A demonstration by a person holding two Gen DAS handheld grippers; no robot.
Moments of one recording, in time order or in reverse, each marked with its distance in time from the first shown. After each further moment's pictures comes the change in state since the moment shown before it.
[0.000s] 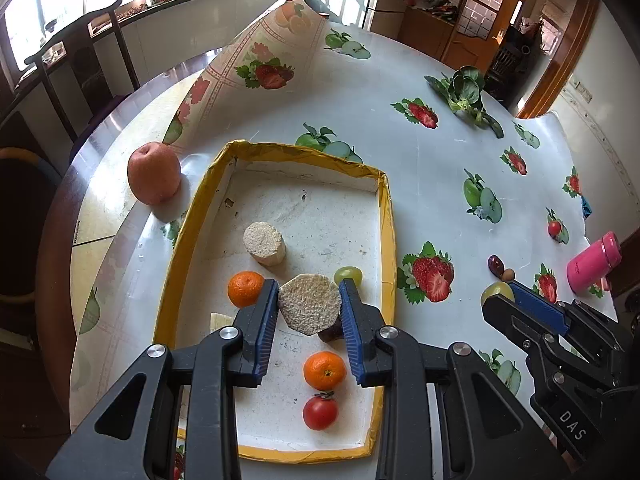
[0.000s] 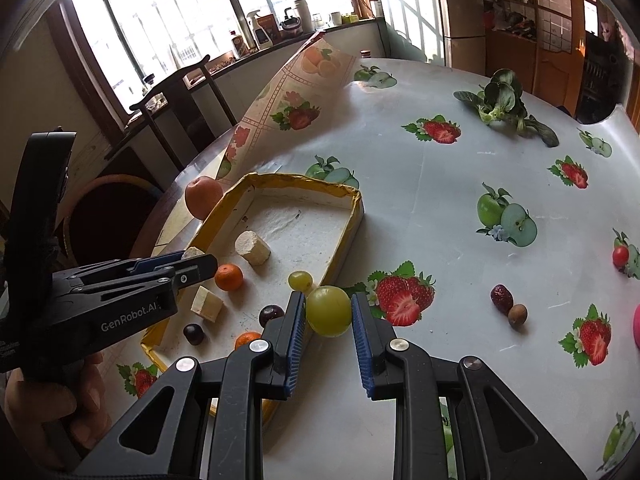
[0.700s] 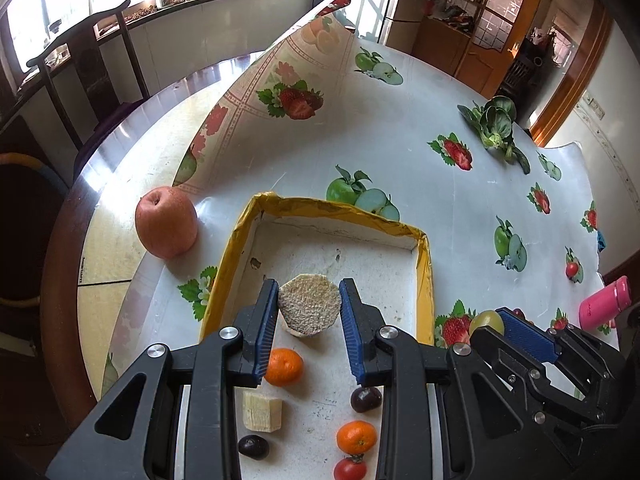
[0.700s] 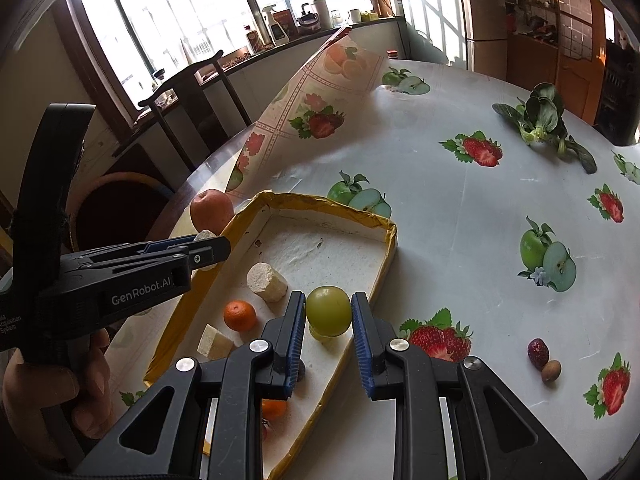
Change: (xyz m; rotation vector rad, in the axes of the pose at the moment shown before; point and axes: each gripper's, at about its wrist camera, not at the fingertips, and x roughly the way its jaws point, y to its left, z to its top) left arm 0.025 0.033 0.063 -0.029 -0.020 0.022; right arm 0.046 0.018 0.045 -0.038 0.005 0.046
